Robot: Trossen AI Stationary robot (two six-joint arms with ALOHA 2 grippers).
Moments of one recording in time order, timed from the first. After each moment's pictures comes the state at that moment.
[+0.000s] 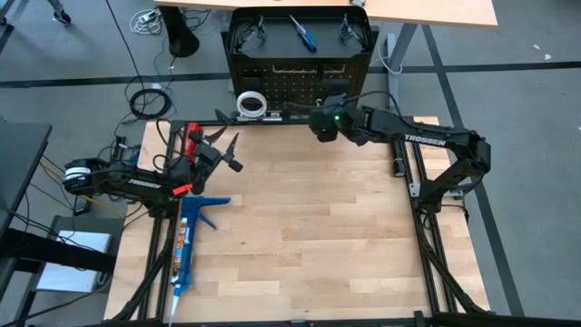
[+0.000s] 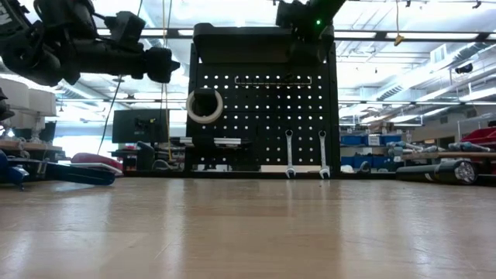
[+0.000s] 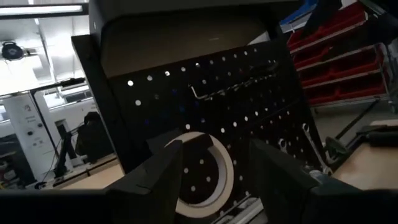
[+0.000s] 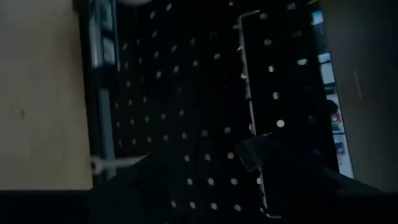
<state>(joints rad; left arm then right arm) 0.23 1.15 0.19 1.34 -0.67 0.54 -0.32 1.54 1.42 -0.41 0.69 -0.82</state>
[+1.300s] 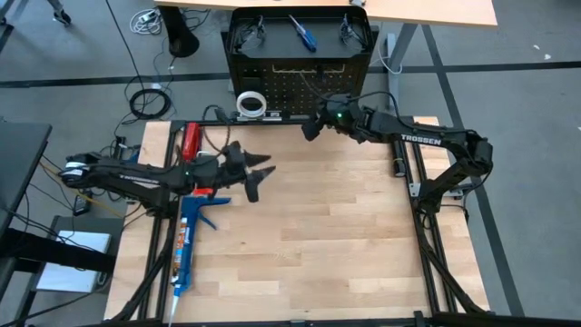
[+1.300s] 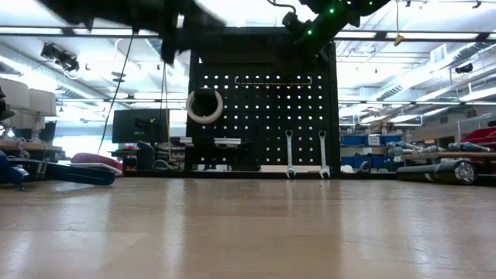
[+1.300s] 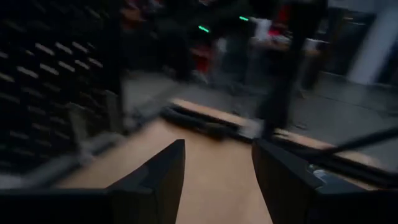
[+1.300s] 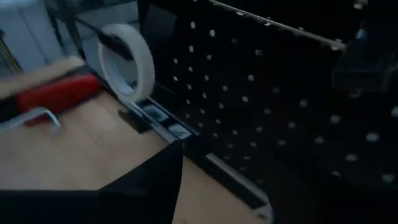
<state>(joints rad) 0.00 1.12 0.63 0.45 -0.34 -0.22 -0.39 1.52 1.26 -0.19 0.42 0.18</state>
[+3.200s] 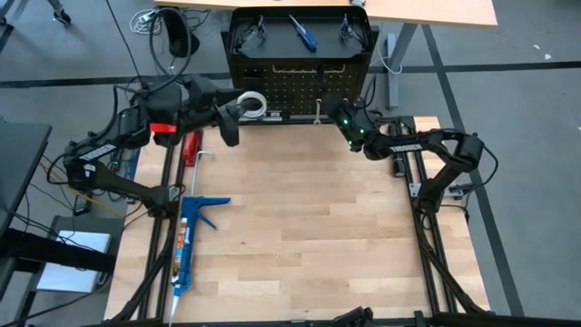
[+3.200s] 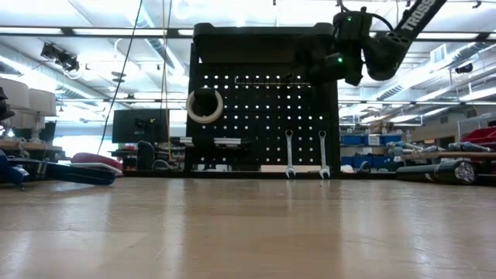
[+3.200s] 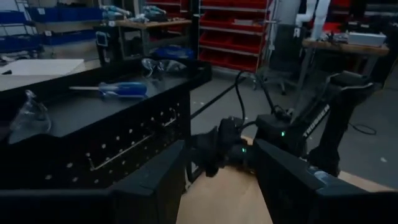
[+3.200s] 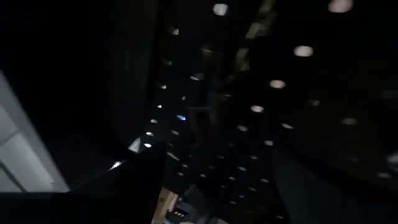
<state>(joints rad) 0.16 1.20 1.66 -0.58 -0.41 -0.12 -0.51 1.62 0.78 1.04 0.53 1.06</state>
